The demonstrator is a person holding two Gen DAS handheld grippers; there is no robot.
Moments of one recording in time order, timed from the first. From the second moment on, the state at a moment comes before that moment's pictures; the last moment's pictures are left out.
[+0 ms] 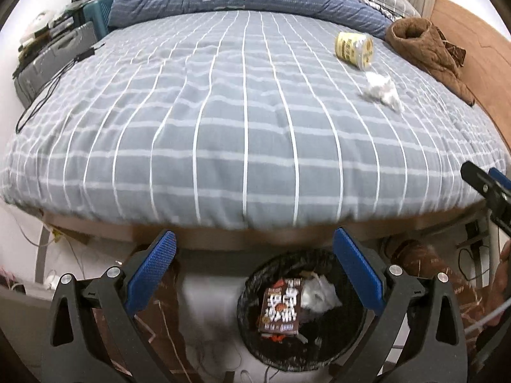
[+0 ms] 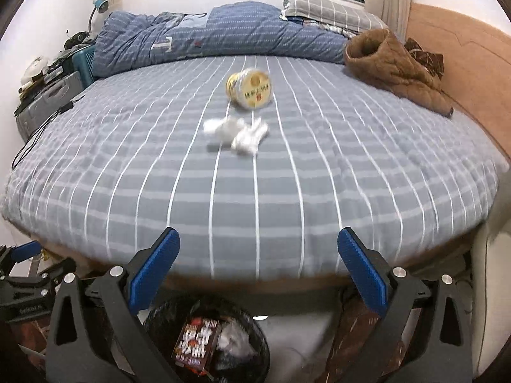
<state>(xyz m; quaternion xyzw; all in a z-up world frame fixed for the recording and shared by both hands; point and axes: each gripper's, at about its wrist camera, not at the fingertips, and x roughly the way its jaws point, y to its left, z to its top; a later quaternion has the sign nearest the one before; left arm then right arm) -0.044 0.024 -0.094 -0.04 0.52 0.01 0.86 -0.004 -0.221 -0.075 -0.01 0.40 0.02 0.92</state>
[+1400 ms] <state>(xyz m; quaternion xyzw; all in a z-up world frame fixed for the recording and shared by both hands) 0.207 -0.074 -0.108 -0.03 0.47 -0.08 0.88 0.176 -0.265 -0.094 -0.01 0.42 0.06 0.91</state>
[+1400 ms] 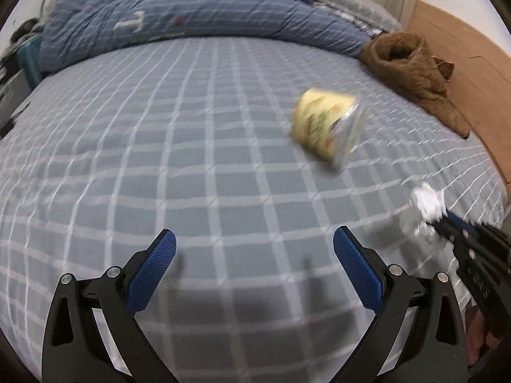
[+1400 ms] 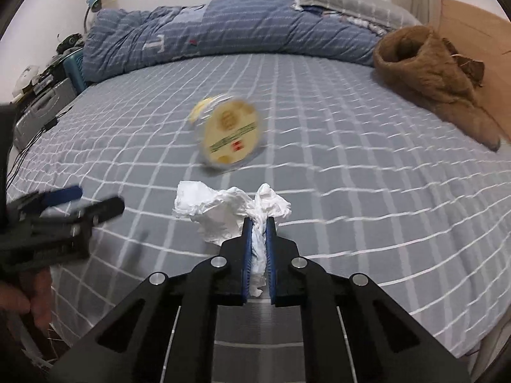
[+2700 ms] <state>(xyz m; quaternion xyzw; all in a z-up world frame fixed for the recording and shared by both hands) 0.263 -0.138 -0.094 0.03 0.45 -0.09 0.89 0.171 -0.327 -0.083 0.02 0.41 0.05 0.91</state>
